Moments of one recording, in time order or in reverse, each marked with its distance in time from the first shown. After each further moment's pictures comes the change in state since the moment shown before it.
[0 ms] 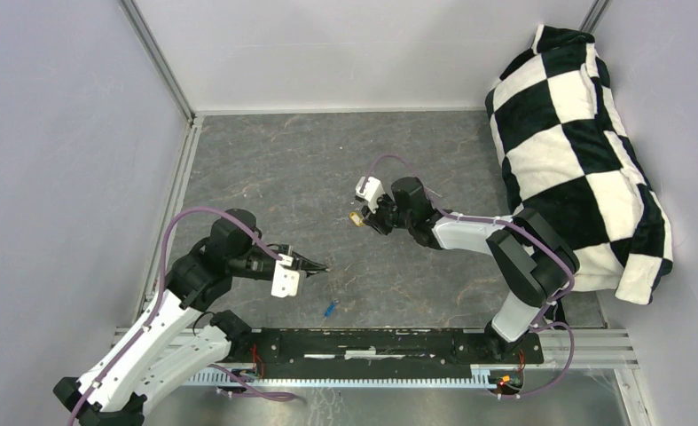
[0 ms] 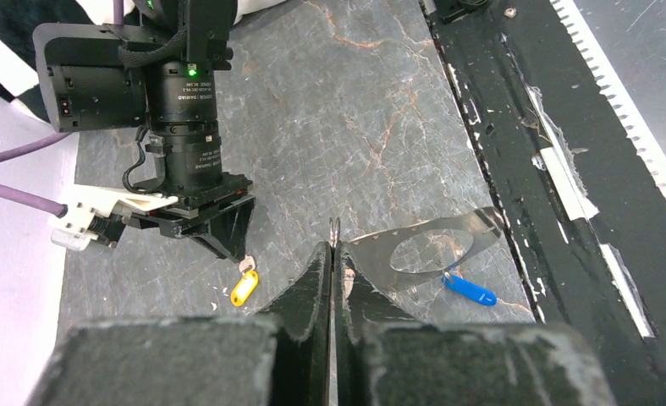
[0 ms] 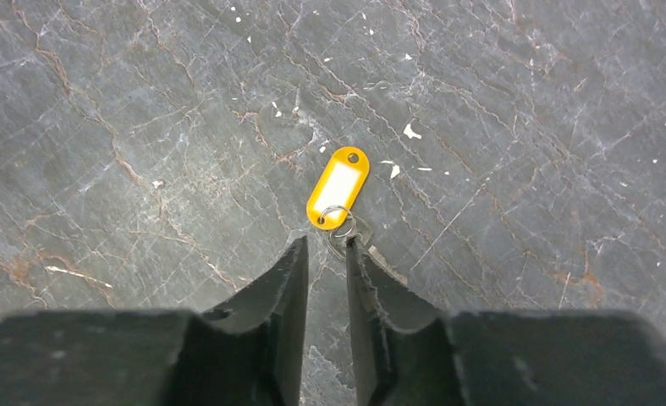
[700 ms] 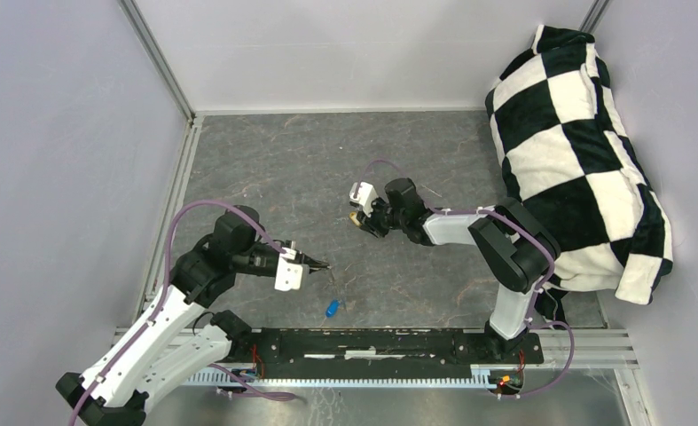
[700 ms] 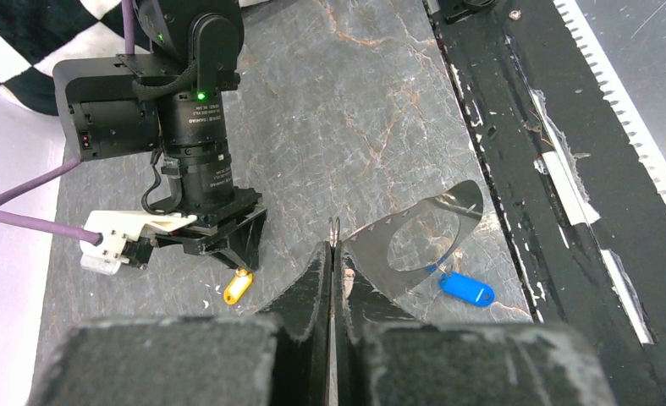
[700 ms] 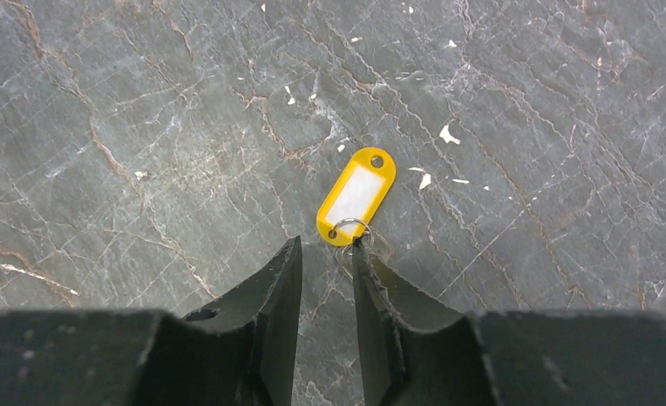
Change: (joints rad) left arm 0.013 0.034 0.000 0.032 0.007 -0.026; right arm -0.006 0.126 0.044 0.013 -0.056 -0.074
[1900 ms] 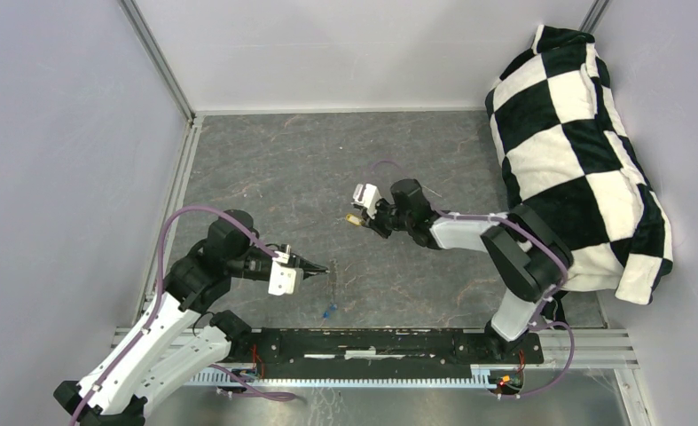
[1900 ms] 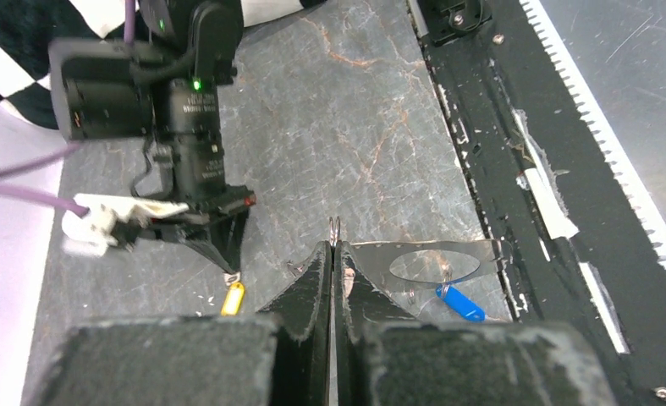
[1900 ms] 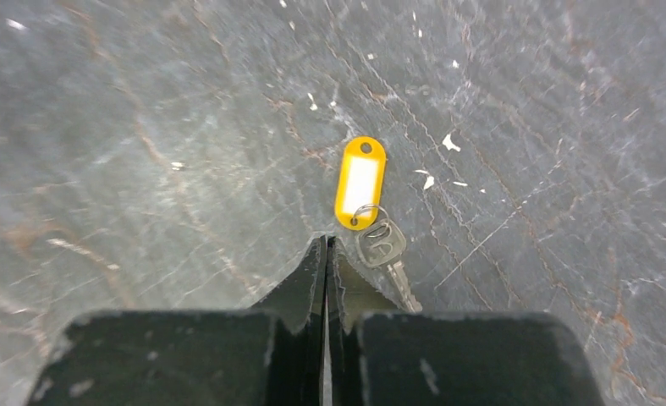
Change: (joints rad) left arm 0.000 -0.048 -0.007 0.001 0.028 -0.037; right arm -0.001 -0.043 -0.021 -0.007 -0.032 -0.034
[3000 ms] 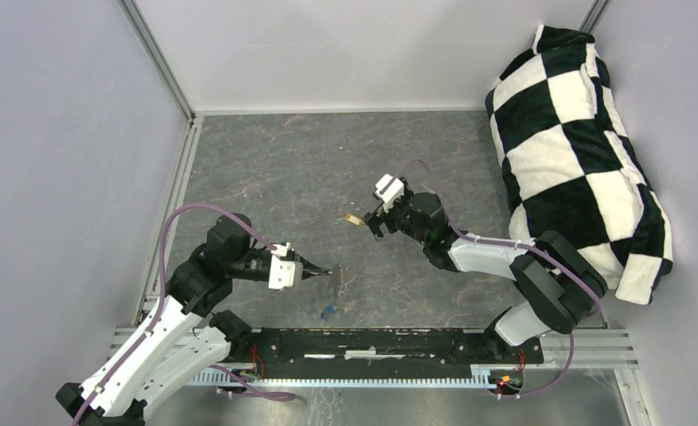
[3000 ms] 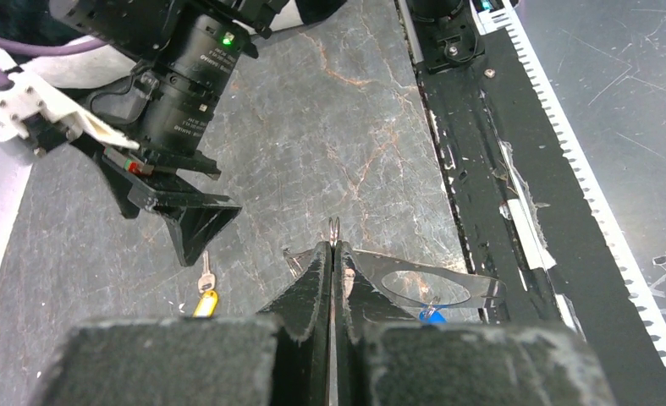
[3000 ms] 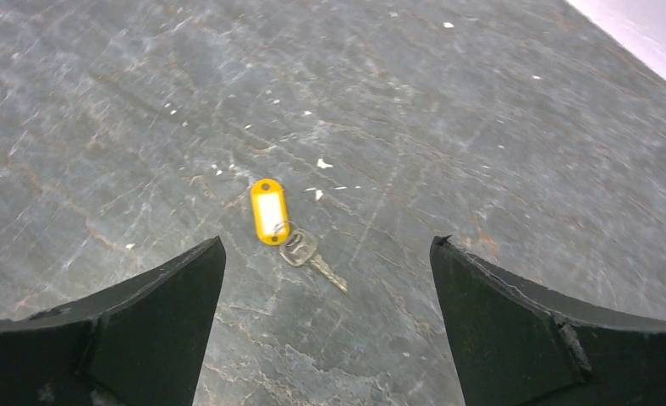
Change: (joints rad) left arm 0.003 -0.032 -0.067 0.113 0.023 -0.176; right arm 0.046 -0.251 -0.213 0.274 0.312 0.211
